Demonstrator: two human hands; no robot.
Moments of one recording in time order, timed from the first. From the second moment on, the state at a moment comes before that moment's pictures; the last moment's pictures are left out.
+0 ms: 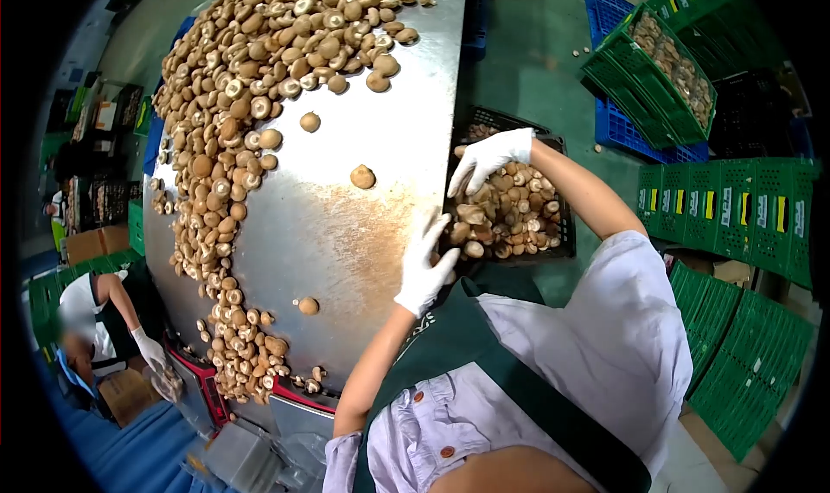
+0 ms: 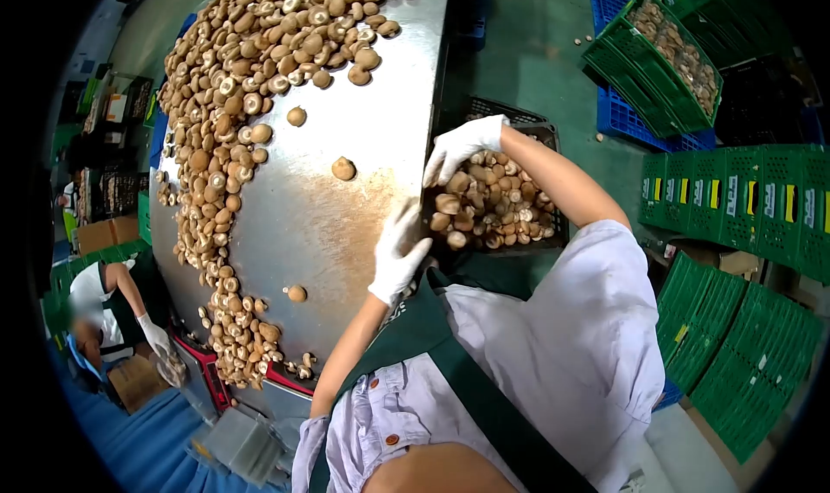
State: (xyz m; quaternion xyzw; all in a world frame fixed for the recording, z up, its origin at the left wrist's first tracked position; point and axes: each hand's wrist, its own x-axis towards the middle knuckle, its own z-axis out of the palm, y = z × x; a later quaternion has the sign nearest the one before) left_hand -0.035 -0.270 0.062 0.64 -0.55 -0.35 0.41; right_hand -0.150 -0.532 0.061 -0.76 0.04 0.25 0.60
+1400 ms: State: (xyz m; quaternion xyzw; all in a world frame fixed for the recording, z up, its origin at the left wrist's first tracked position) left_hand 0.033 -0.346 0.016 0.79 -0.43 -0.15 0.41; right_hand -0.475 -0.321 -0.102 -0.18 0.69 -0.27 0.65
